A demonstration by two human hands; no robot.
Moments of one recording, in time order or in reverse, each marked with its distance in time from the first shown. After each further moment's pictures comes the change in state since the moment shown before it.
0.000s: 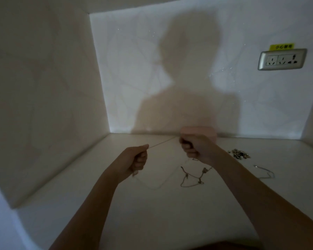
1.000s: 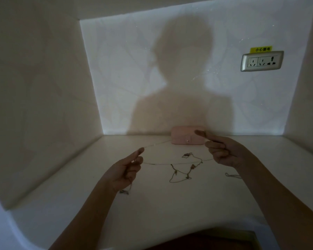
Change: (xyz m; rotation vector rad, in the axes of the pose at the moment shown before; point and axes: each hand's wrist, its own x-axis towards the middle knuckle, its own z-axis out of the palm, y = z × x) left_hand -0.008 -0.029 0.006 -0.590 -0.198 -0.189; right_hand -0.040 0.014 -0.114 0.748 -0.731 0.185
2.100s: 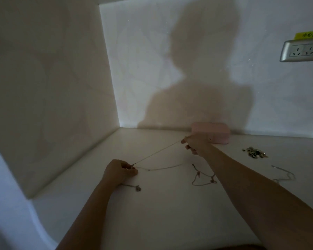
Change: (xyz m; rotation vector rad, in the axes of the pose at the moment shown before) left_hand -0.020 0.022 -0.068 1.358 0.859 0.138; right_hand 0.173 0.028 -0.041 -1.044 1.164 0.004
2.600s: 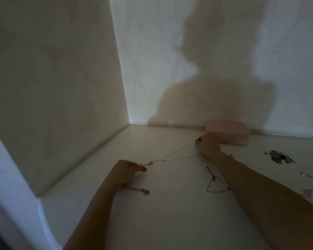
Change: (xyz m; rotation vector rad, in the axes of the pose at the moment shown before) left_hand 0.001 0.004 -0.008 -0.142 -0.084 -0.081; right_hand 0.053 0.029 0.013 -0.591 0.224 -0.239
